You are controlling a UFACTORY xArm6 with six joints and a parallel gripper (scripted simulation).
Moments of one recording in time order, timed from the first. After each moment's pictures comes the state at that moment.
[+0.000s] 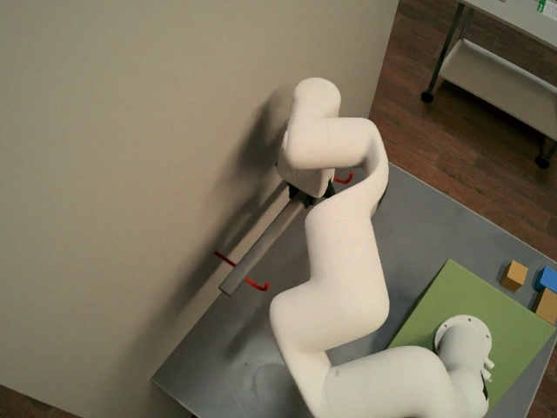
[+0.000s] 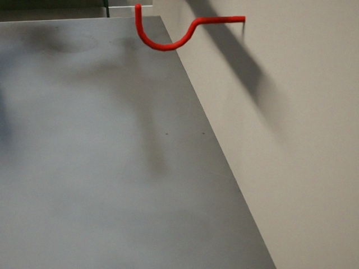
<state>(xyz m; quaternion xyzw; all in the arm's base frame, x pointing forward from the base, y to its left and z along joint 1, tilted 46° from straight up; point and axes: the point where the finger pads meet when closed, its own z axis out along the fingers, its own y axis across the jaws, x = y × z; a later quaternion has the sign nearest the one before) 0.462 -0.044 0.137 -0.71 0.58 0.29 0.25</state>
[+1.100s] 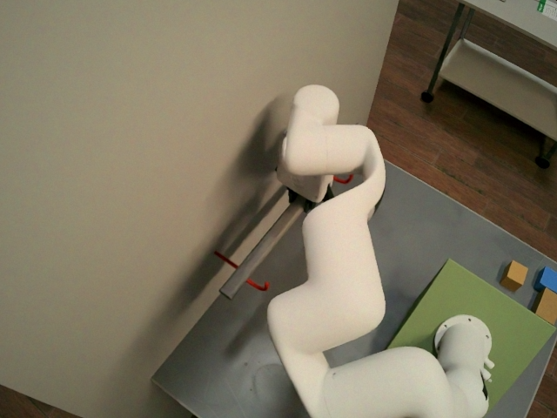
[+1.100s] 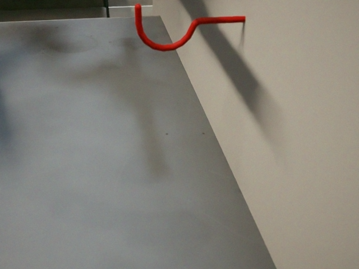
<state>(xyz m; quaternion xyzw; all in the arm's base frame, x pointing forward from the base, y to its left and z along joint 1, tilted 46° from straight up) 0.460 -0.032 0.126 -0.71 0.58 0.30 0.25</state>
